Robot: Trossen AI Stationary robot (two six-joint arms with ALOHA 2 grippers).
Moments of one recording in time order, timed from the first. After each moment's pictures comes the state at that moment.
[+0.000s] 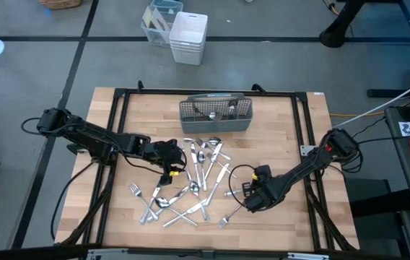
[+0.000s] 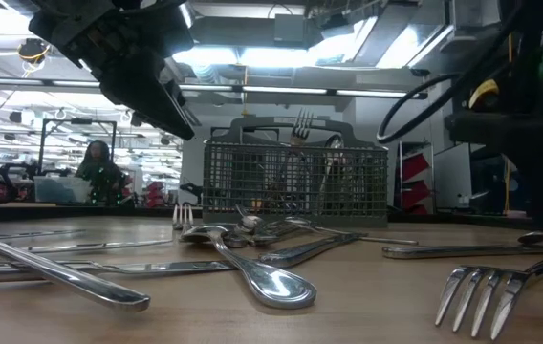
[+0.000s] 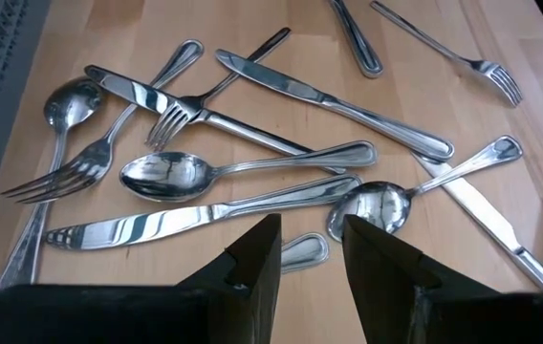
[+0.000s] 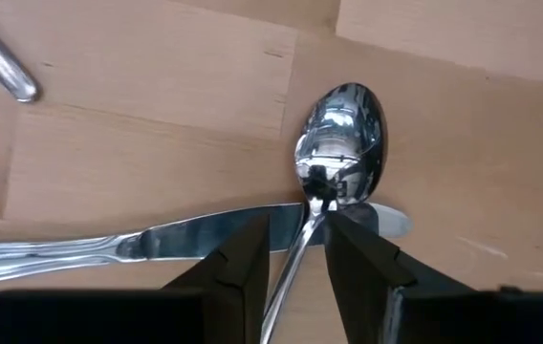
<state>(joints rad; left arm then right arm) -0.15 1.30 0.68 -0.12 -0.05 -0.13 0.59 1.78 1.06 -1.02 0.22 1.99</state>
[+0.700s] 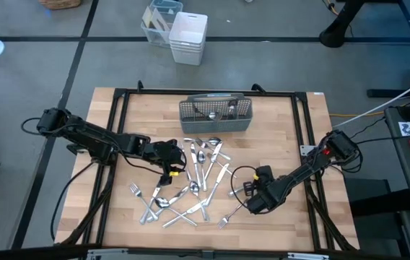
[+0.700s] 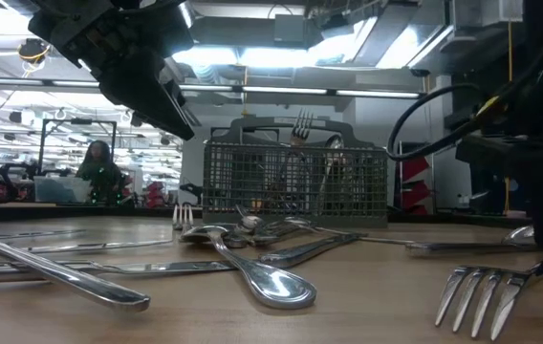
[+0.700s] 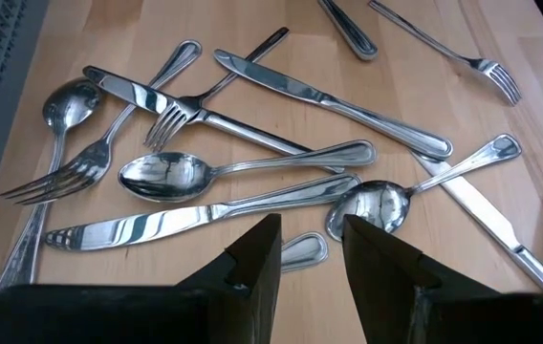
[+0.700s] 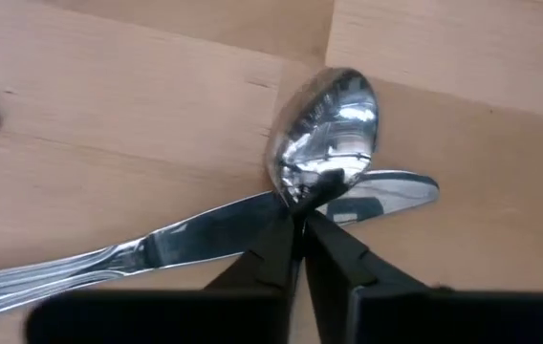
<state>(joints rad) -0.15 1.30 0.68 -0.12 -0.05 -0.13 0.60 1.83 0.98 -0.95 0.29 2.02</state>
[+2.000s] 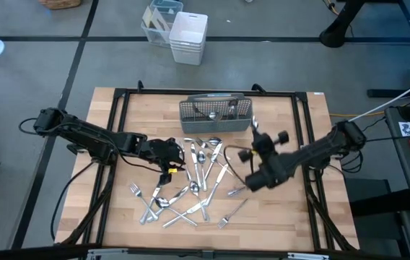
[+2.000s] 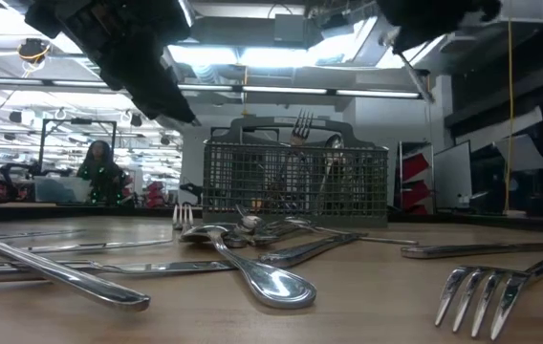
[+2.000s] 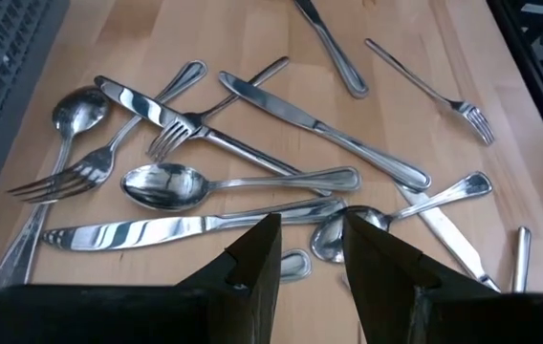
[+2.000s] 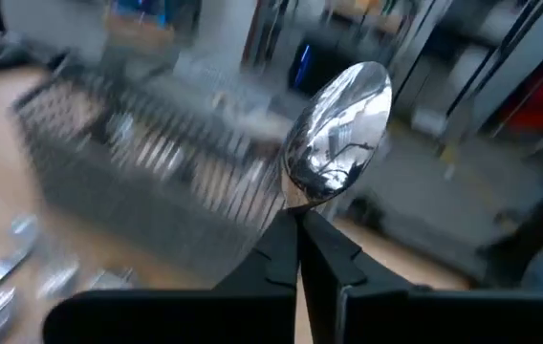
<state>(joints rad) -0.15 1.24 0.68 -0.12 -0.05 -0.21 0.40 1.62 1.36 -1.57 1.24 1.59</state>
